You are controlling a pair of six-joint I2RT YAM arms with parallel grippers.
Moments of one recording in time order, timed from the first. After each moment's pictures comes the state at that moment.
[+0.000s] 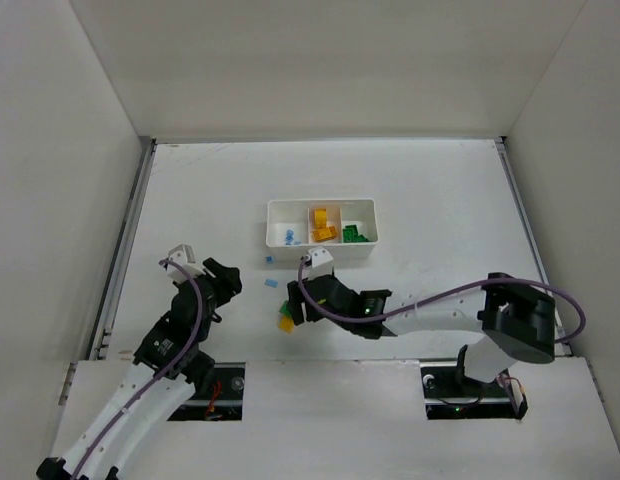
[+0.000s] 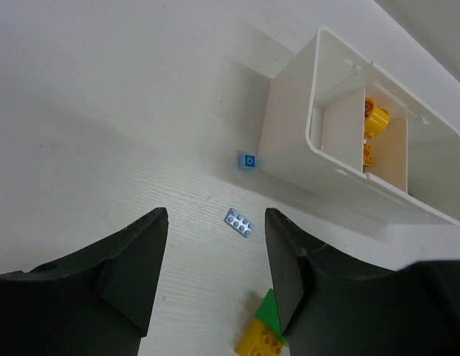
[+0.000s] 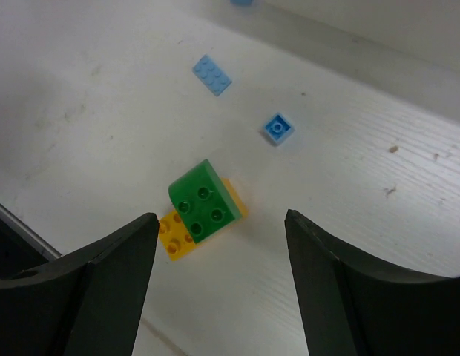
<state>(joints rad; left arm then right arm) -0.52 0.30 0.35 -0.48 -0.46 -0.78 1.24 1.53 0.82 0.09 0.42 0.65</state>
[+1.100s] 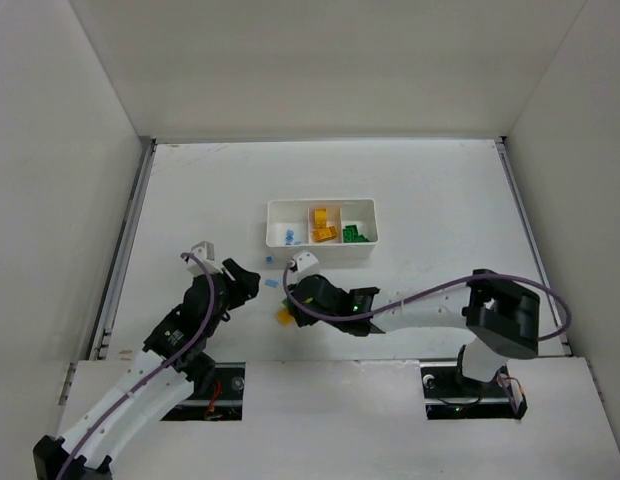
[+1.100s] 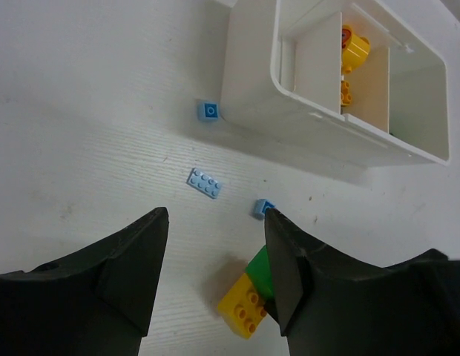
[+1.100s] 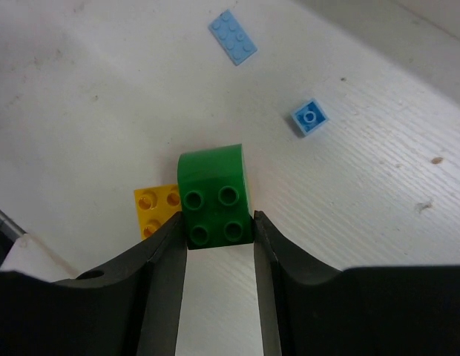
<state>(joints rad) -0.57 0.41 0.31 -0.39 -0.32 -0.82 1.25 1.69 0.94 0.00 0.34 0.53</state>
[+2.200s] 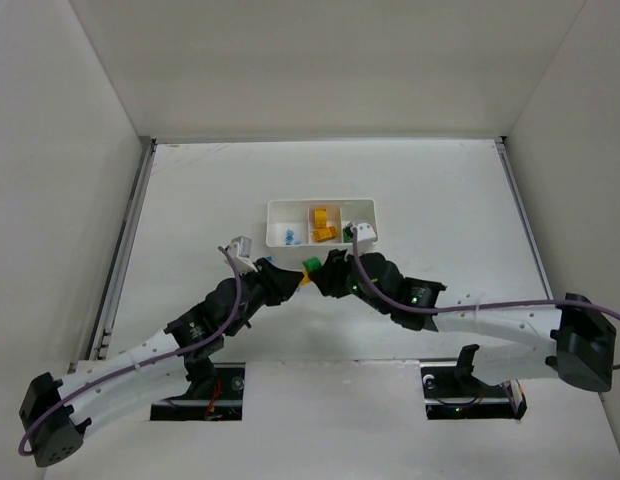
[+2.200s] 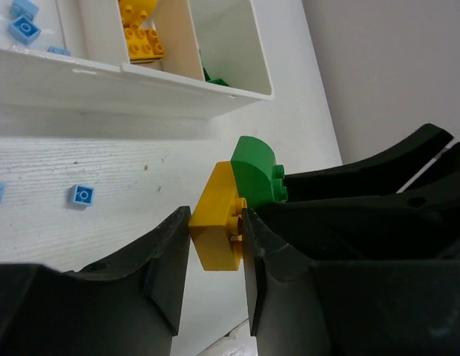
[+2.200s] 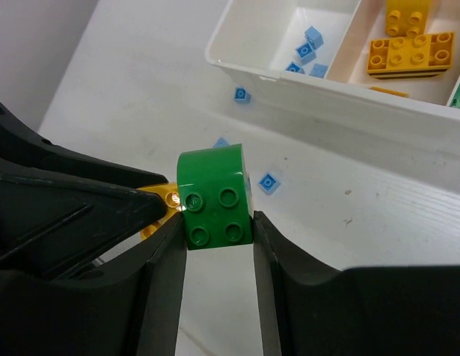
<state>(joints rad) -0.94 0.63 0.33 0.04 -0.33 -0.93 1.13 1.25 0.77 0.07 0.40 0.65</state>
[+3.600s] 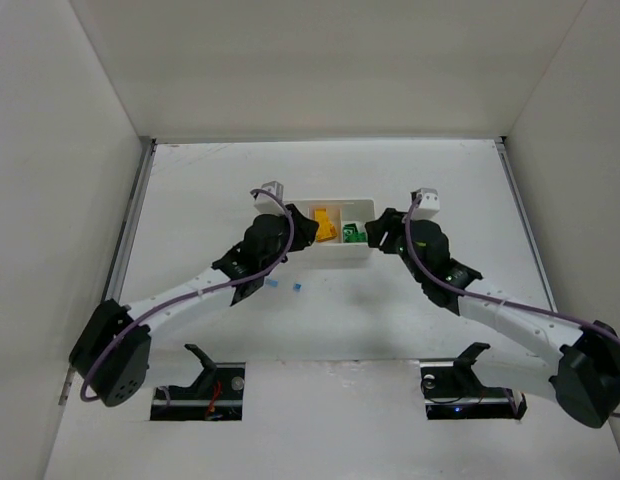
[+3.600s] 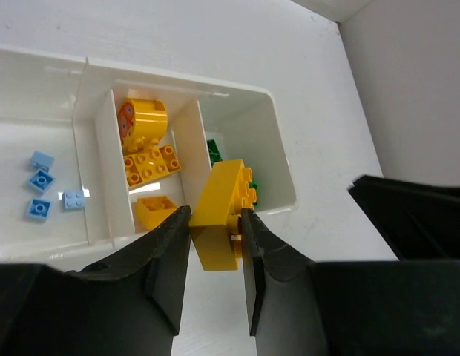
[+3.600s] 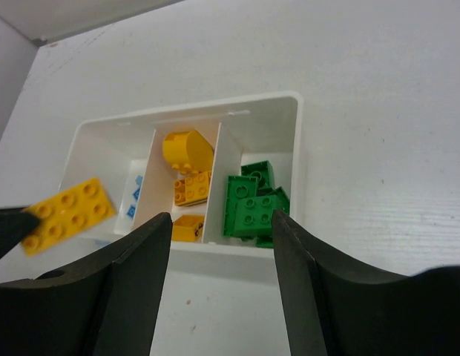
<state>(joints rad) -0.73 1.20 0.68 0.24 -0.24 -0.73 0.66 1.12 0.65 0.19 0.37 0.52</state>
